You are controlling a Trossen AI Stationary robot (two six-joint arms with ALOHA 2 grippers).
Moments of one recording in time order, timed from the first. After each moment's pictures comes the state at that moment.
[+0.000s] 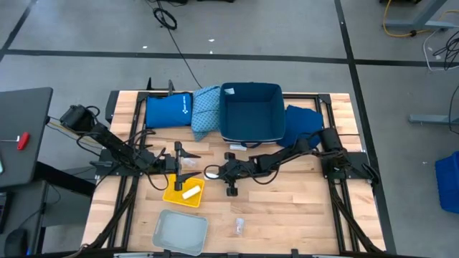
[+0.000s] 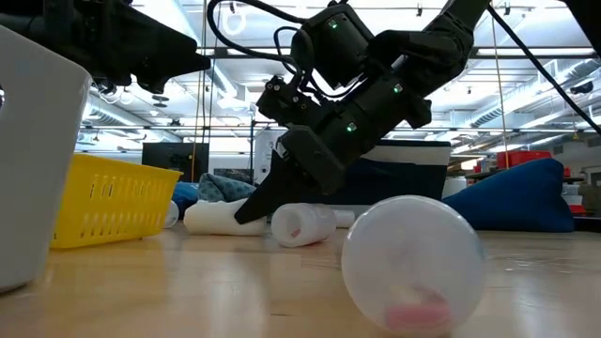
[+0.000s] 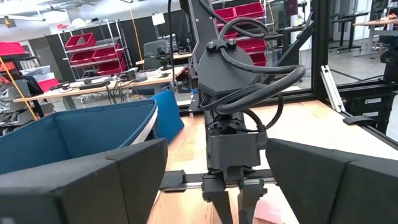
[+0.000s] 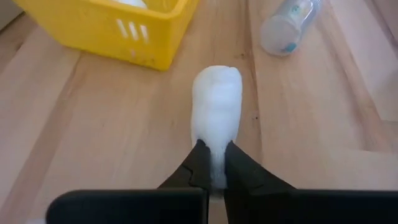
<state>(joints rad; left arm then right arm) -0.46 1.24 0.16 1.15 -0.55 0.19 0.16 2.10 1.15 0.26 0.08 -0.02</state>
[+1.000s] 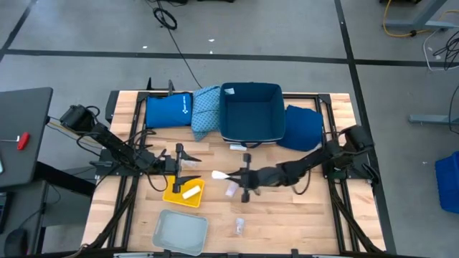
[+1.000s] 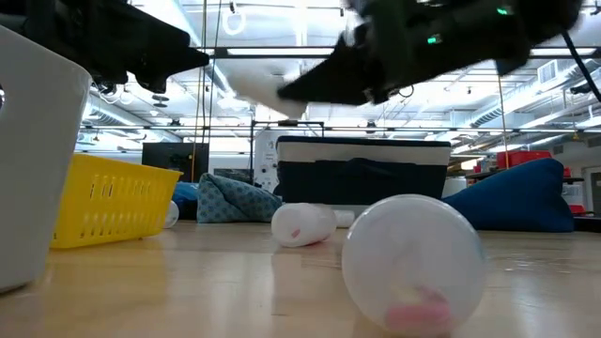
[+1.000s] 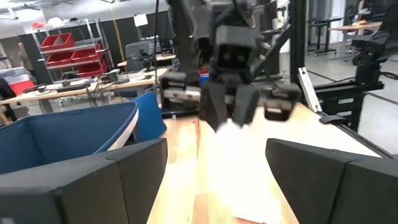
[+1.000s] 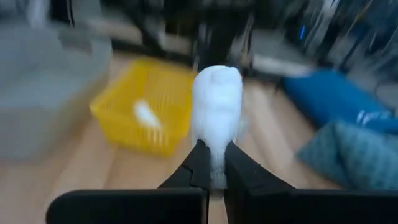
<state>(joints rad) -0.46 1.24 0.16 1.15 -0.47 0.18 0.33 1.80 0.81 0.74 0.40 -0.13</state>
